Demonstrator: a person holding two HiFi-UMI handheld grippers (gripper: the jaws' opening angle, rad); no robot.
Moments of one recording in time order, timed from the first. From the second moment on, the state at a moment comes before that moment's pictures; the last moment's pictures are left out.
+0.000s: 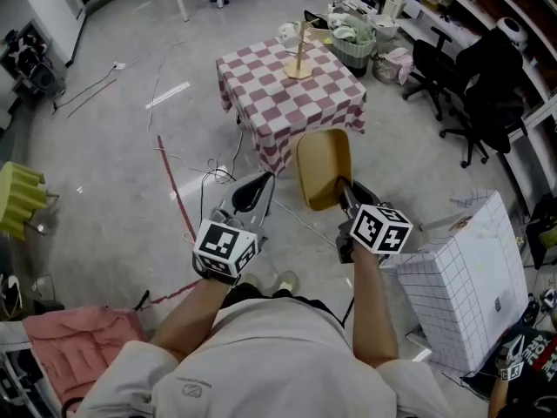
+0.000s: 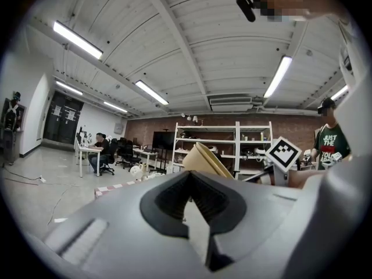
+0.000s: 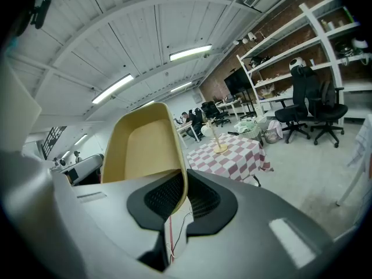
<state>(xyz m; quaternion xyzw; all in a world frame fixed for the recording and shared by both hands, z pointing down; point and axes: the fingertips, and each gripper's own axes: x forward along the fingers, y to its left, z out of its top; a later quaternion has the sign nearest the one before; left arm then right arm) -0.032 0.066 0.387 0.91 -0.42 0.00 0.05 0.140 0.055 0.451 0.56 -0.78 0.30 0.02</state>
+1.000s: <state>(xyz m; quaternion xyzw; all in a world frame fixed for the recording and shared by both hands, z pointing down) -0.003 -0.046 0.404 0.92 -0.39 0.01 0.06 0.158 -0.051 0.472 0.57 -0.76 0.31 0.03</state>
